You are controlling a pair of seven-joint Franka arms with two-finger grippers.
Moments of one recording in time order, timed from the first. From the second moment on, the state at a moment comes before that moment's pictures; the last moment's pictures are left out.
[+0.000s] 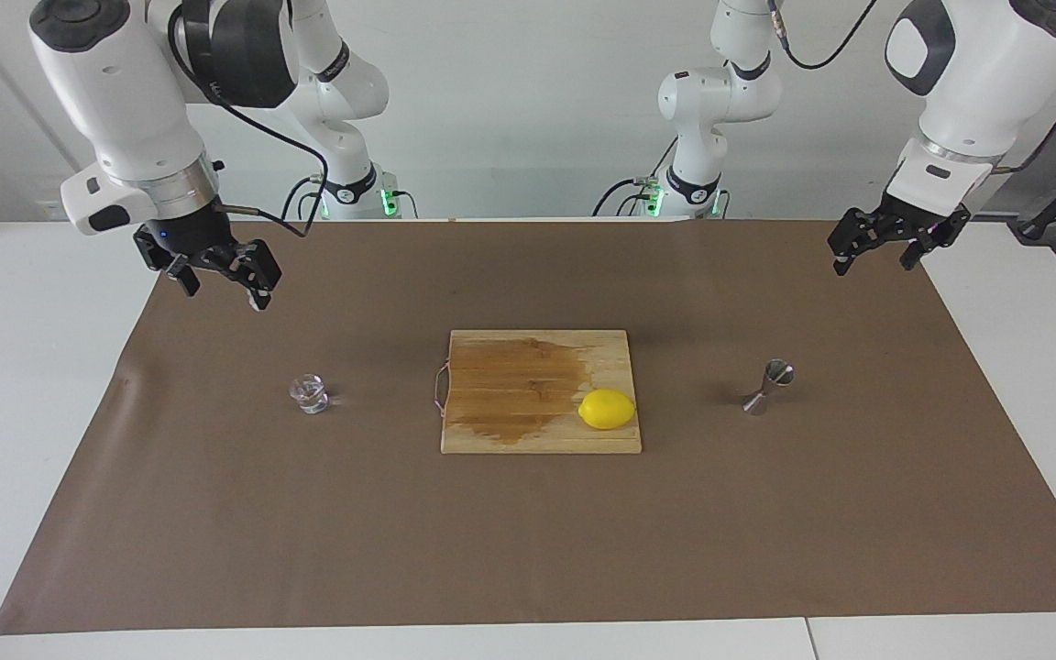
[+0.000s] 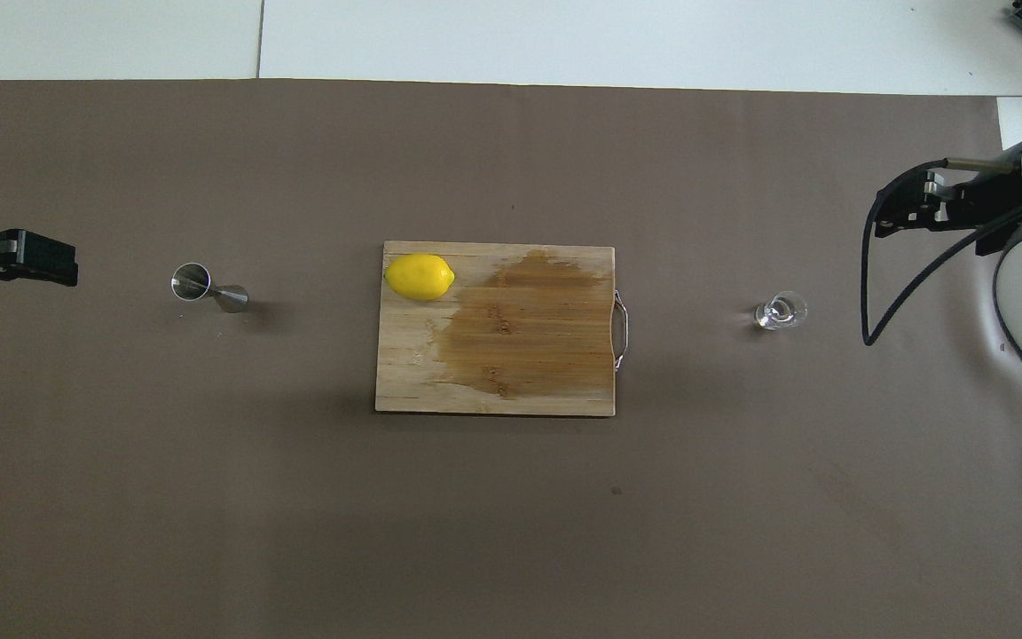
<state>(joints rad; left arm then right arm) -0.01 0.00 -0.03 -1.62 0.05 1.65 0.00 0.05 0.14 -0.01 -1.46 -0.06 1.63 0.26</state>
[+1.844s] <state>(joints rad) 0.29 0.41 -0.11 -1.31 -0.57 1.32 -0.70 0.05 0.14 -0.01 -1.46 -0.06 1.63 0.26</state>
